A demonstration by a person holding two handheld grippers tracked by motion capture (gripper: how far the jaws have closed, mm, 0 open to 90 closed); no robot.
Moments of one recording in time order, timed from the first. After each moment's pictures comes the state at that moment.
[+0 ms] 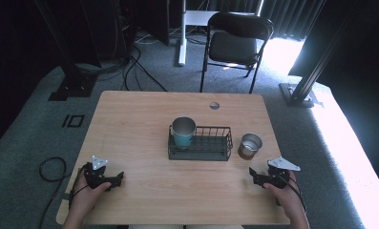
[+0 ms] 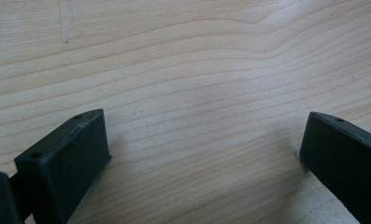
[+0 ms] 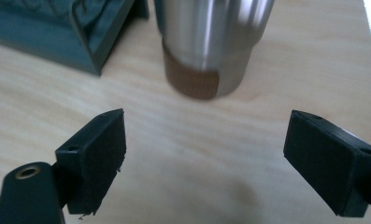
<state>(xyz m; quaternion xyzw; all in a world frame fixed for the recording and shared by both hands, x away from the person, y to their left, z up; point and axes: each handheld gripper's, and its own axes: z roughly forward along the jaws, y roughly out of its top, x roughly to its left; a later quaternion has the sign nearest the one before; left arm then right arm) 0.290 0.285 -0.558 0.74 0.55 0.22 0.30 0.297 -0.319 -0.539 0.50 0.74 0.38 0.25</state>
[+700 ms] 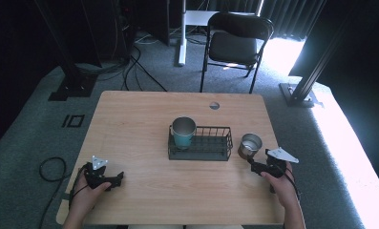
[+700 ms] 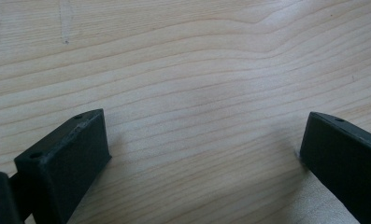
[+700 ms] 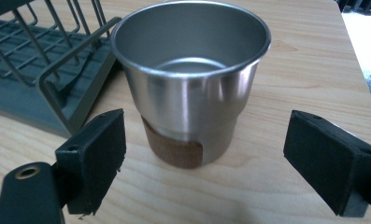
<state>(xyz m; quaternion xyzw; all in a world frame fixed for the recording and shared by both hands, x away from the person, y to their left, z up) 0.290 0.285 -0.558 0.74 0.55 0.22 0.30 0.331 -0.317 -0.541 0.50 0.70 0.43 0.28</state>
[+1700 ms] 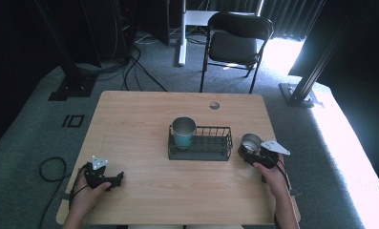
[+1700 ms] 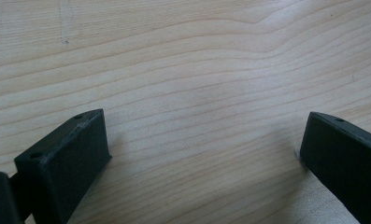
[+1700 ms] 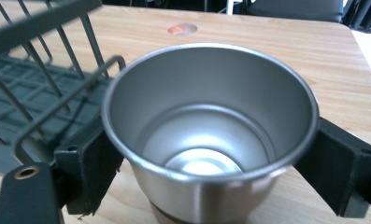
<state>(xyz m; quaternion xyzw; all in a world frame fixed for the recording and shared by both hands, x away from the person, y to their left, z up) 0.290 0.285 -0.557 0.74 0.55 0.22 0.29 0.364 -0.299 -0.543 0.49 0.68 0.45 0.29</state>
